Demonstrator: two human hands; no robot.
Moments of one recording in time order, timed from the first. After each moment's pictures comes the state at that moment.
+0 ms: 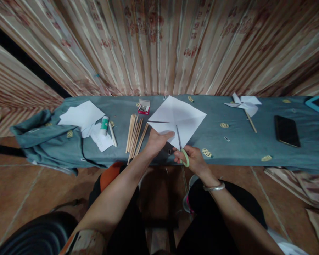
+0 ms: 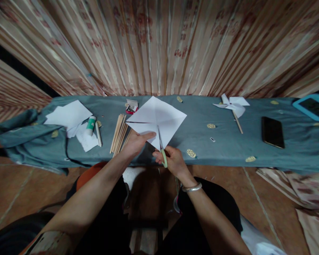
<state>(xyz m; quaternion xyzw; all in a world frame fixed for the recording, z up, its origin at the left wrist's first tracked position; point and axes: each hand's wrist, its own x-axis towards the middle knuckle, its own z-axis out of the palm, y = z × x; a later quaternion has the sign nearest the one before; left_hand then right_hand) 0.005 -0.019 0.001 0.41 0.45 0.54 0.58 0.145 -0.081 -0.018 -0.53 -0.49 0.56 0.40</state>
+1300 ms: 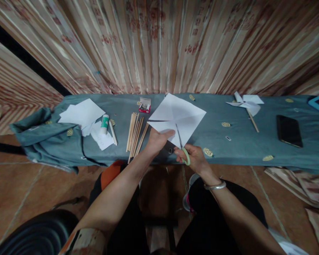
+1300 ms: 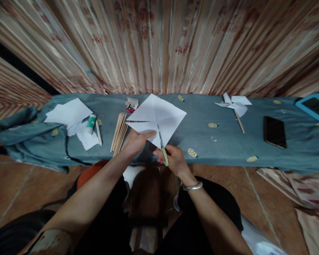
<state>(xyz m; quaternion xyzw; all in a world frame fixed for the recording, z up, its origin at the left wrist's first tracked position) 0.004 -0.018 -0.003 0.40 0.45 0.55 0.57 0.145 -0.080 -0.022 -0.54 -0.49 0.56 0.40</state>
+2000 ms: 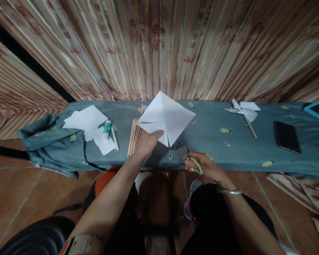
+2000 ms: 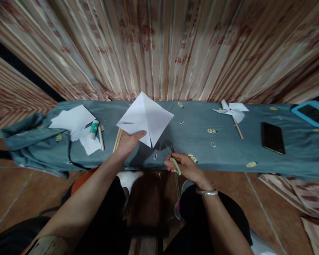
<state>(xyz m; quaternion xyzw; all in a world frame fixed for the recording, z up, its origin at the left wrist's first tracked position) -0.027 -0.001 0.001 0.46 0.47 0.59 0.47 0.189 -0.082 -0.016 -0.52 -0.50 0.64 0.27</state>
